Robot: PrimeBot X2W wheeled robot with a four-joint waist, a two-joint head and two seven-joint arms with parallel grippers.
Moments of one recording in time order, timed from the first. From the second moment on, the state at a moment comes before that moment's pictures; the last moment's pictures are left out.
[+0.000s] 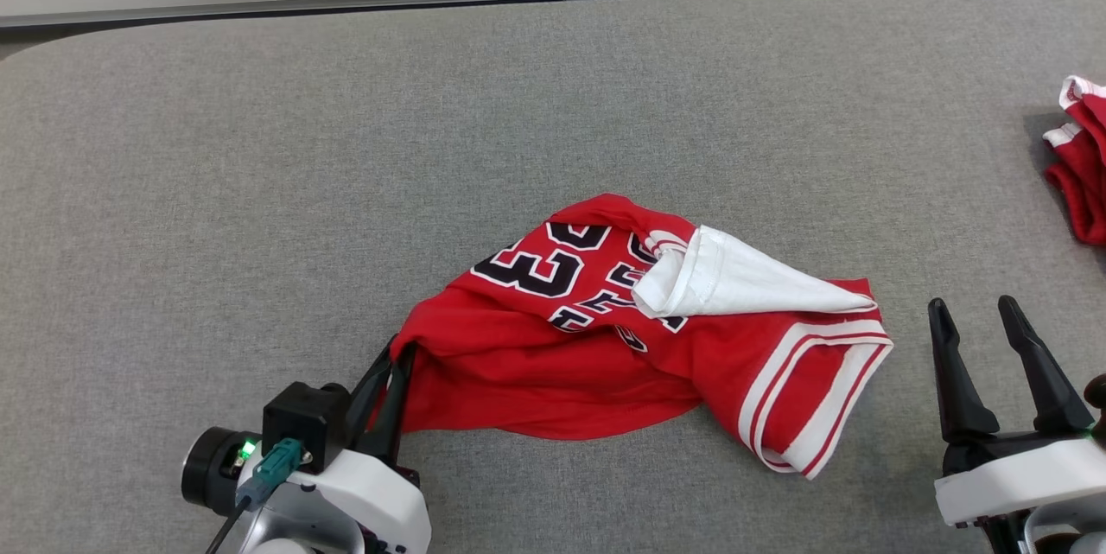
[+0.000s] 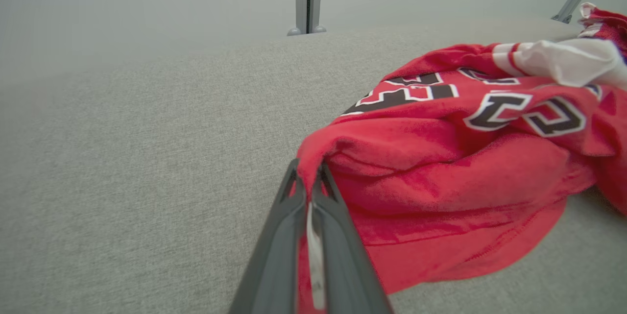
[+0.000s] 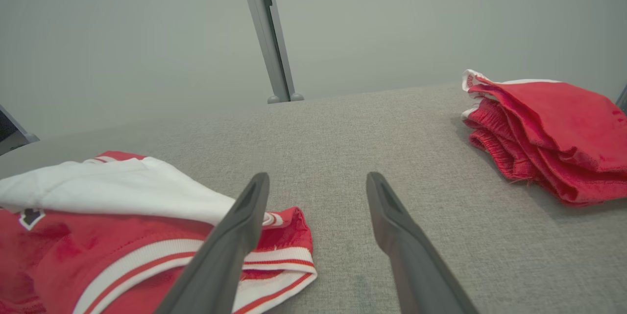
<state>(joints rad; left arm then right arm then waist) -0.13 0.34 -0.53 -0.01 -0.43 0.23 -0.02 0.01 -0.18 0.00 -0.01 0.33 0.13 -0.04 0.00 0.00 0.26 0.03</state>
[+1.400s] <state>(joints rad) -0.10 0.26 -0.35 0.06 -0.43 0.23 -0.26 0.12 -0.17 0.04 -0.14 0.26 0.13 0.04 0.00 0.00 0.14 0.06</state>
